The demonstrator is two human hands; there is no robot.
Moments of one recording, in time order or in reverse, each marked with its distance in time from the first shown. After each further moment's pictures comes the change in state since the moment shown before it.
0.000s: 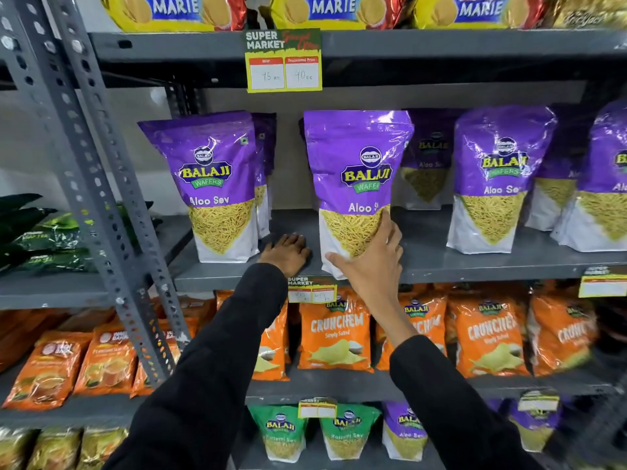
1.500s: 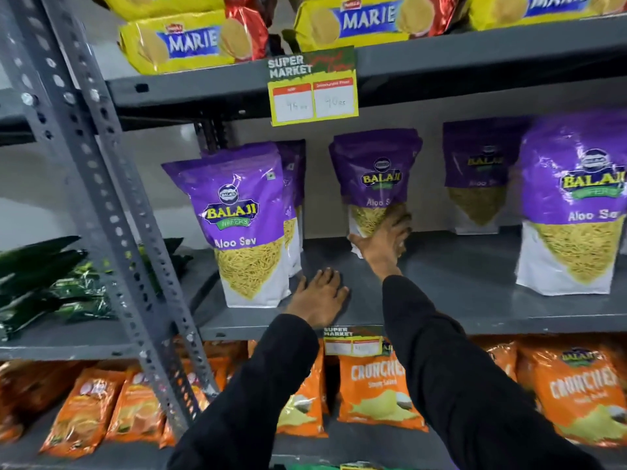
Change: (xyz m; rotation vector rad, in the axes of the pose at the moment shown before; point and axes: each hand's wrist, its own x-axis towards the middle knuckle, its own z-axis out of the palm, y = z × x) left_hand 0.015 -0.010 0.012 -0.083 0.042 0.034; right_hand 0.160 -0.017 0.132 0.005 -0.077 0.190
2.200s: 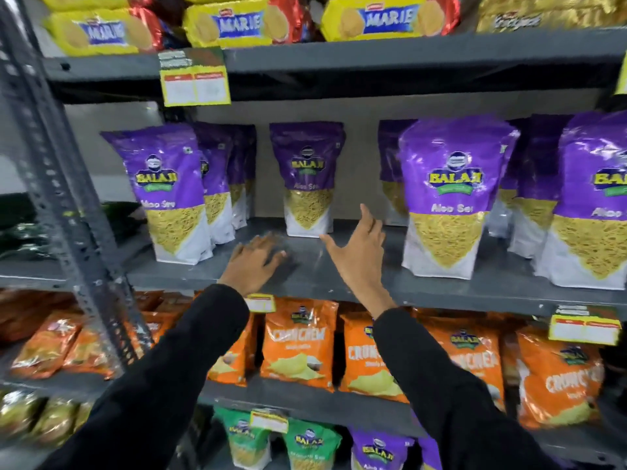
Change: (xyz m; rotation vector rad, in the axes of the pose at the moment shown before) left_hand -0.031 0.092 -0.005 -0.115 0.333 -0.173; right_hand -0.049 0.114 -0.167 0.092 -0.014 -0.394
